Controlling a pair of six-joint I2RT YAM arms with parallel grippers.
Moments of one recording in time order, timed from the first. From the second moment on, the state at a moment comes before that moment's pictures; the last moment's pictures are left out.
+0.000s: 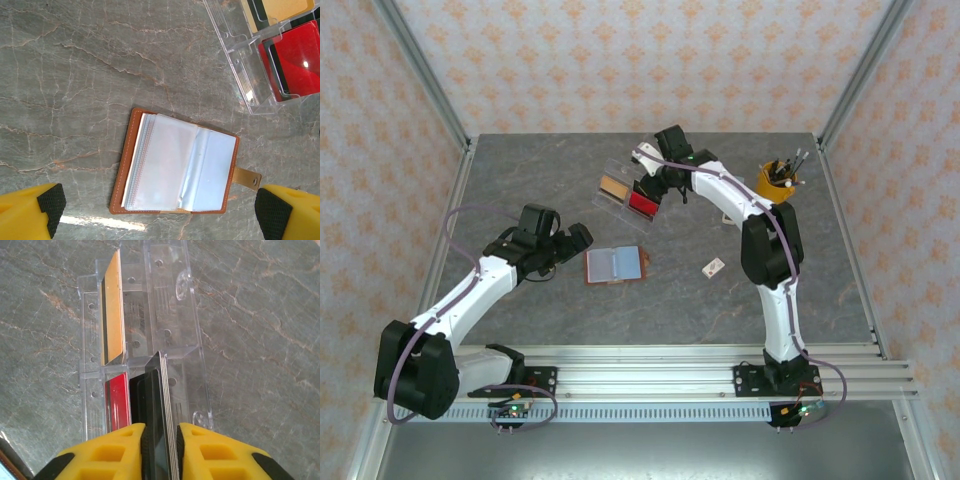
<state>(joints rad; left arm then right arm) -0.26 1.20 0.77 -0.52 0.11 -0.85 0.49 2.14 1.88 -0.64 -0.20 -0.34</state>
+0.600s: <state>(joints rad) -0.24 1.23 0.78 -0.59 0.02 -0.80 0.64 1.71 1.47 -0.64 -0.14 0.32</state>
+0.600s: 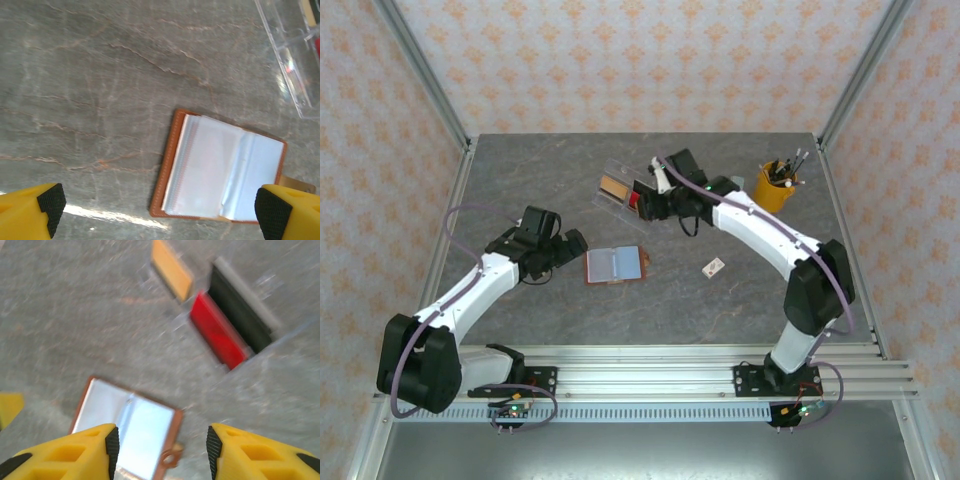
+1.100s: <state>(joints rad) -0.17 1.23 0.78 -0.64 -0.06 -0.79 0.88 1.99 1.52 -0.67 -0.08 0.47</state>
